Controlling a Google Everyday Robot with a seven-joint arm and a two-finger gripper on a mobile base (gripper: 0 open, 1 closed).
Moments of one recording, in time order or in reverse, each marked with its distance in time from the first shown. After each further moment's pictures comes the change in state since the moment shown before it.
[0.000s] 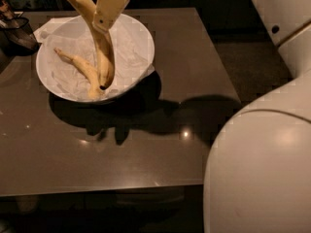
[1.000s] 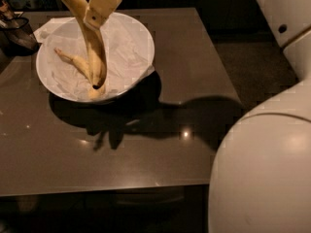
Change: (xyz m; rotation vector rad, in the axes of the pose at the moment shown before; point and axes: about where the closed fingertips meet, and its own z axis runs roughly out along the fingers) arm -0.015 0.015 -0.002 -0.042 -0.074 -0.102
